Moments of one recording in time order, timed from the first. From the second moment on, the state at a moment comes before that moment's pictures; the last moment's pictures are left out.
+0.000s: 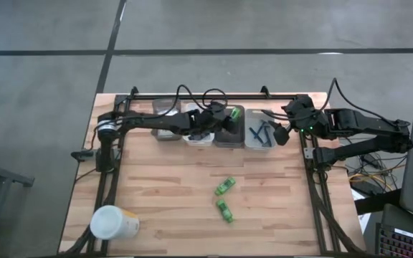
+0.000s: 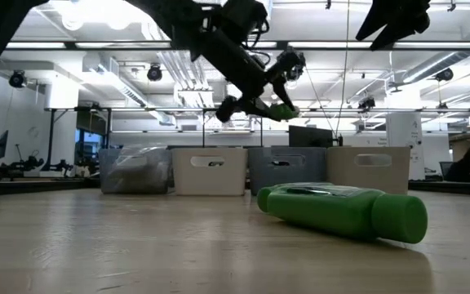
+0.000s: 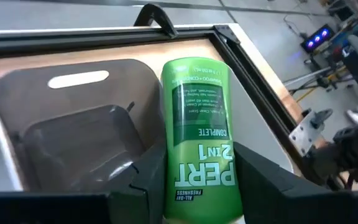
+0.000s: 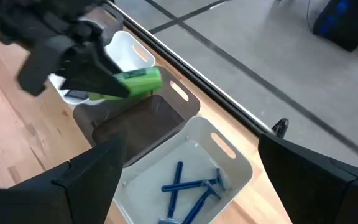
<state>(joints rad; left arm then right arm) 0.20 1.90 1.46 -0.05 -0.31 -0.83 -0.03 0.88 1.08 -0.97 0.60 0.44</state>
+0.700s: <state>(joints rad) 0.04 1.70 1.45 -0.26 -0.30 -0.26 -0.03 0.89 1.08 -0.94 0.60 0.65</state>
